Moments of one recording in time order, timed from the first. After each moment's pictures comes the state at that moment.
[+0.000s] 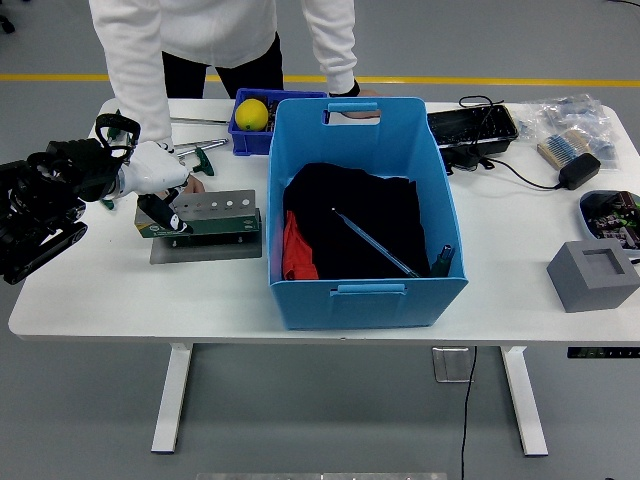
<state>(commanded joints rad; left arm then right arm) -1.09 0.41 -0.07 -0.67 1.97 -0.06 -0.16 0.17 -0.21 0.44 0.21 -0.12 -0.21 -0.13</state>
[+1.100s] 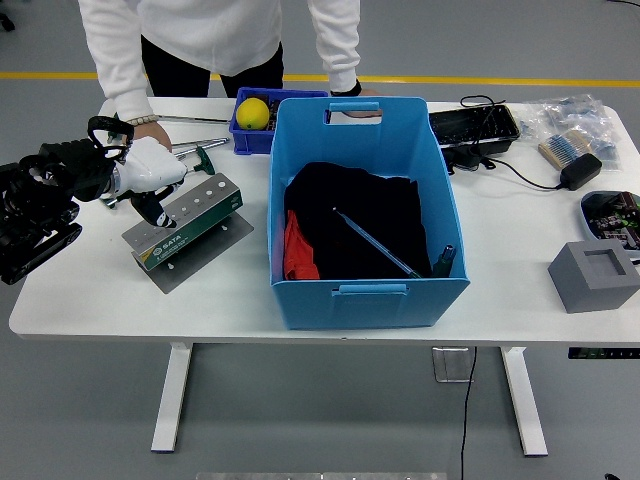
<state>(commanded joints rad) -1.09 0.41 -0.07 -0.64 1.97 0.04 -0.19 0.17 -0.21 0.44 0.22 -0.11 -0.21 -0.12</state>
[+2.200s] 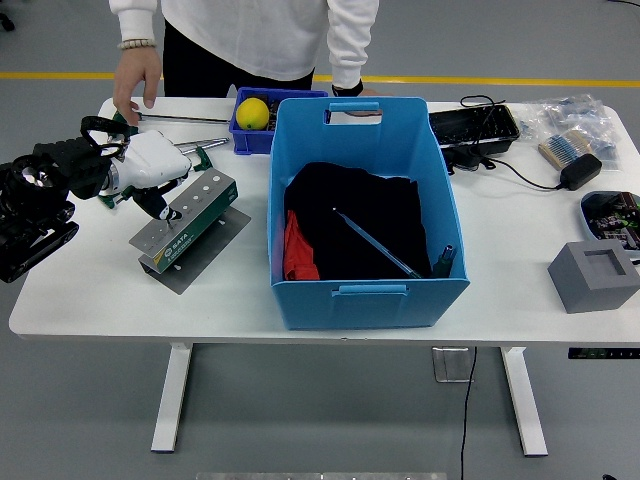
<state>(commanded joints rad) -1.09 0.42 -0.06 -0.63 1.96 0.14 -0.23 0.17 -0.21 0.43 0.22 -0.11 -0.22 -0.12</state>
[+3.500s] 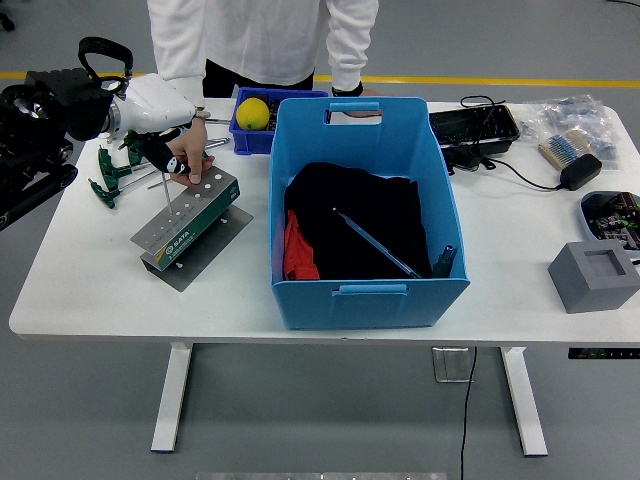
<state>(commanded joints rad) -1.24 0.51 -0.17 -0.86 1.98 -0.13 -0.13 0.14 -0.20 0.44 0.22 -0.10 -0.22 -0.12</state>
